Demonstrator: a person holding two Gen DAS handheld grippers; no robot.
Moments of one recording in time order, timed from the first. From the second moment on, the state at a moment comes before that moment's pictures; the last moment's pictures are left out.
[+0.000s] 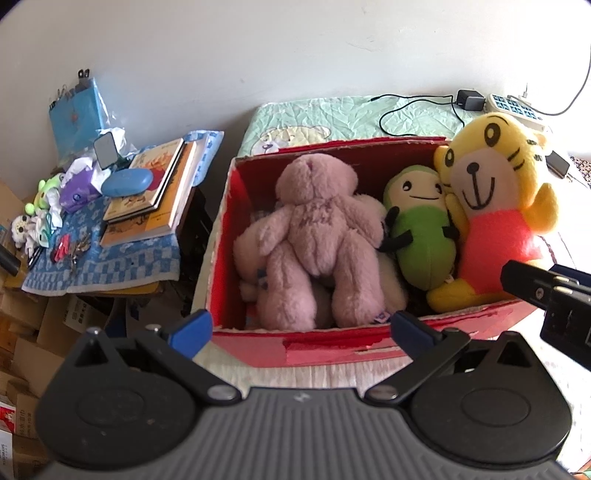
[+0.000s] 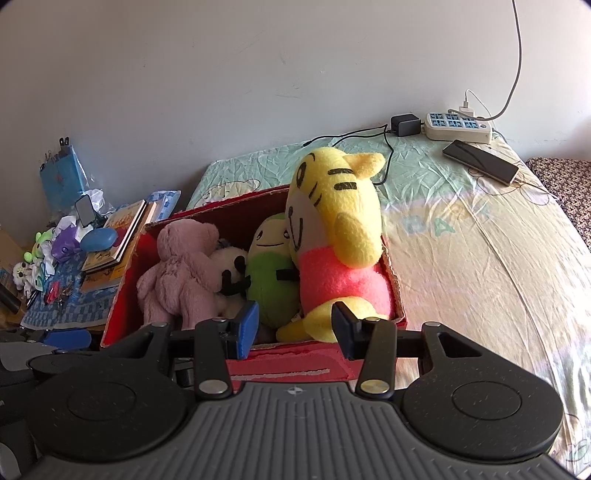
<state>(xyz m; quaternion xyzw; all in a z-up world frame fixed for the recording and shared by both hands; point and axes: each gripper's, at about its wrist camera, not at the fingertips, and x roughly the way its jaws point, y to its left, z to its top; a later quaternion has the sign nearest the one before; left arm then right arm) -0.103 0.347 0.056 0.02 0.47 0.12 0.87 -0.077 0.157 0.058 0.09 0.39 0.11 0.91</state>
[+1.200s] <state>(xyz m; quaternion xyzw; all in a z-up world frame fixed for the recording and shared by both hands) -0.113 0.333 0.038 0.02 0.50 0.11 0.86 -0.089 0.150 0.044 0.10 0.43 0.12 0.89</state>
